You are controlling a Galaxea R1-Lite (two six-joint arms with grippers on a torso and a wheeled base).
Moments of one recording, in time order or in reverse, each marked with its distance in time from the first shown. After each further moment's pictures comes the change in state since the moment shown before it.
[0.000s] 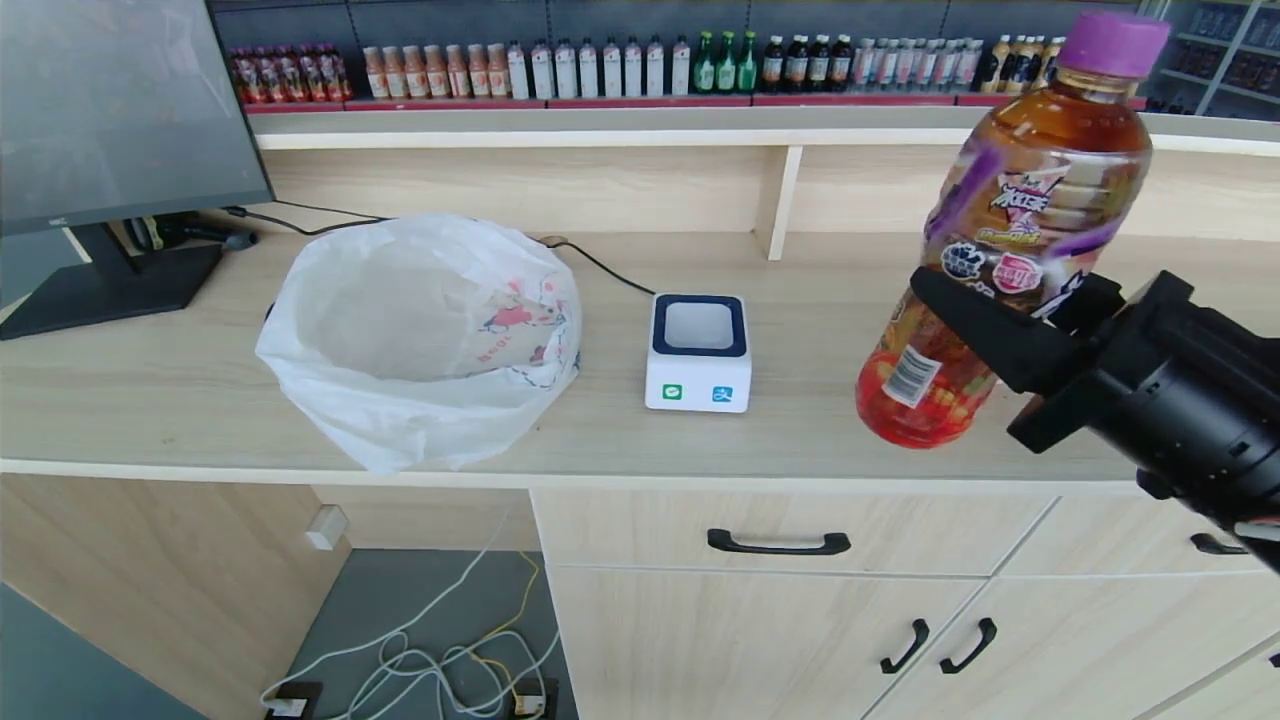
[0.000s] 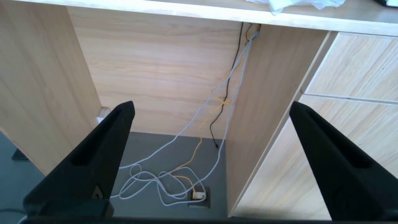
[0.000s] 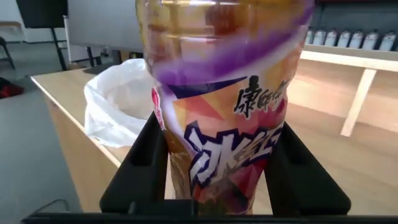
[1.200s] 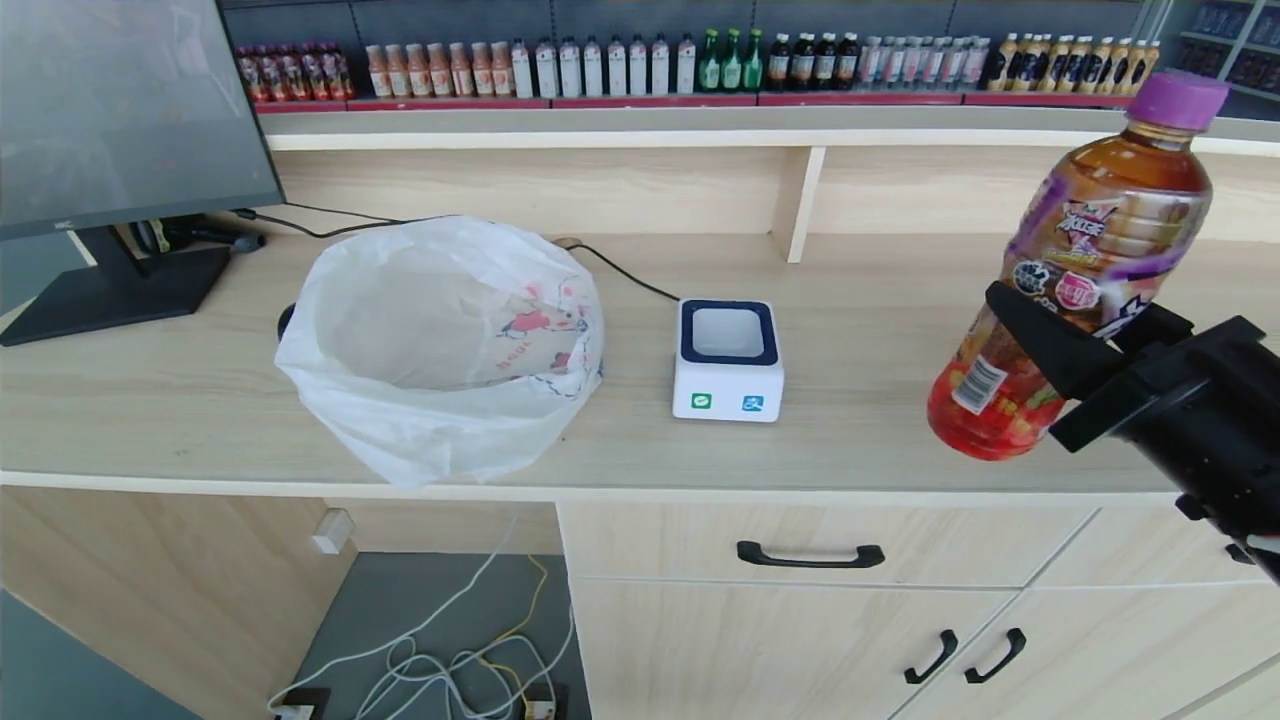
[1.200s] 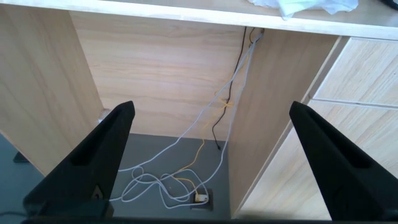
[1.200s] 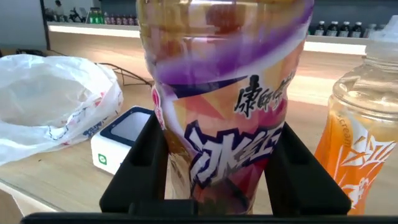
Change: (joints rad) left arm 0.000 0.000 0.000 0.000 0.000 -0.003; right arm -0.089 -0.022 0.130 -0.103 -0.197 0.007
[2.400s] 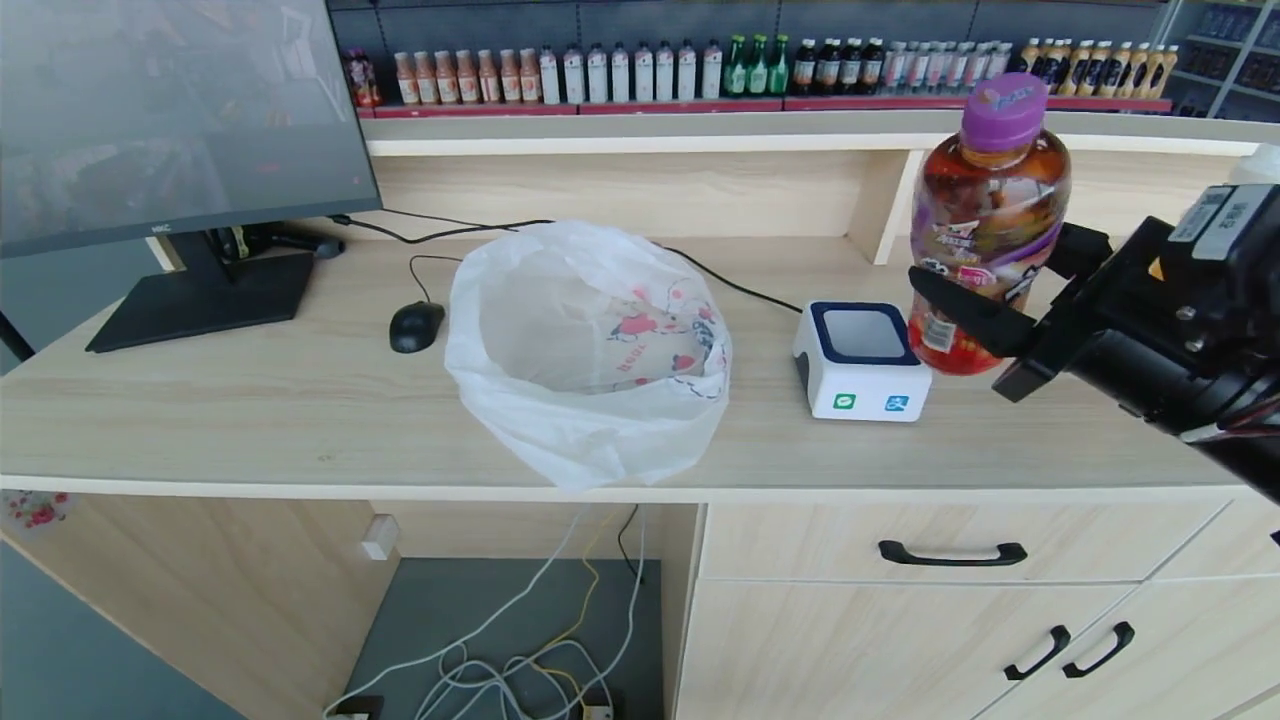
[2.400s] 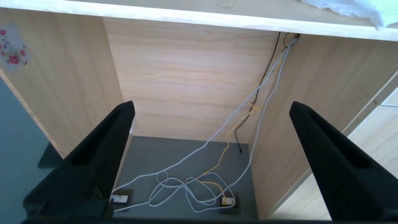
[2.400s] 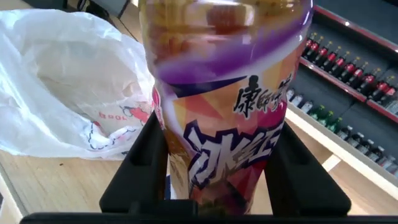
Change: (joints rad) left arm 0.000 0.000 0.000 0.000 0.000 0.003; right arm -0.139 0.146 -0.269 0.141 0.463 -0.470
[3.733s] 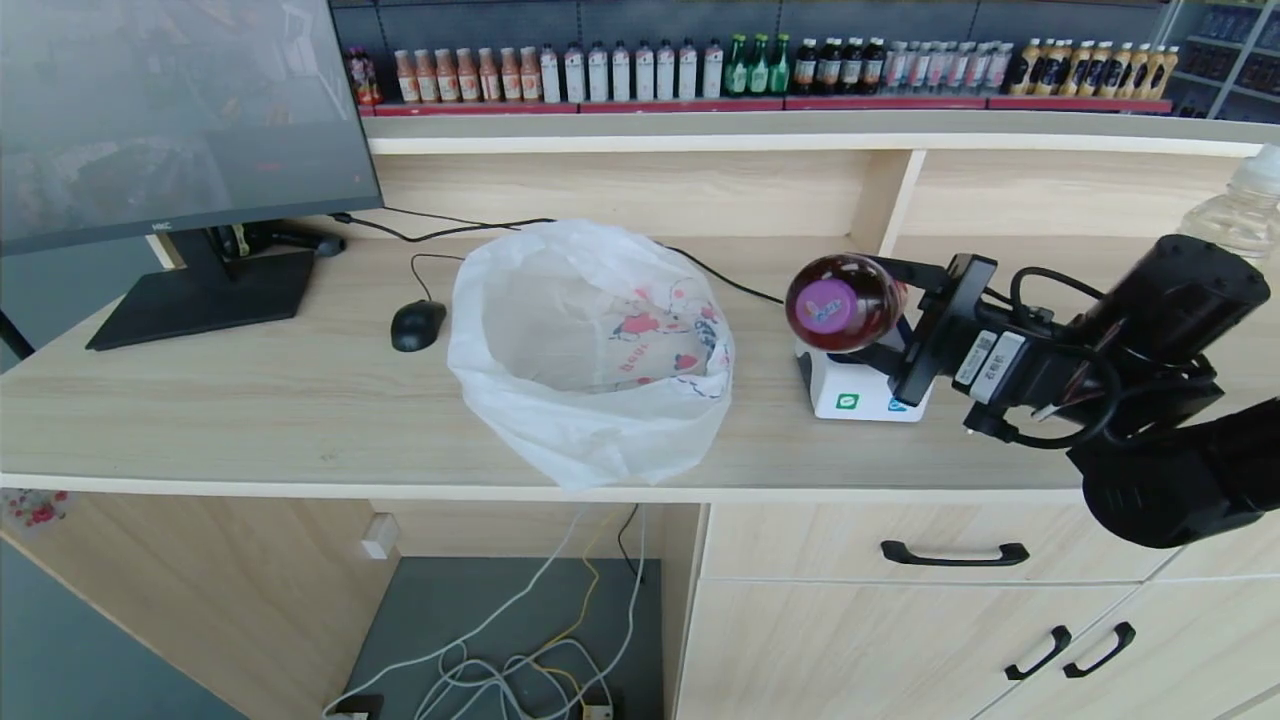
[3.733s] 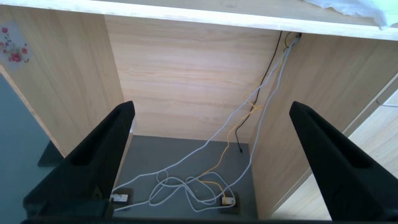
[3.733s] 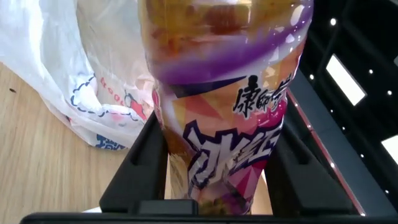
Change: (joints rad) left arm 0.000 0.000 0.000 0.000 0.000 0.000; right arm -0.064 0.344 -0.265 -0.092 0.425 -0.474
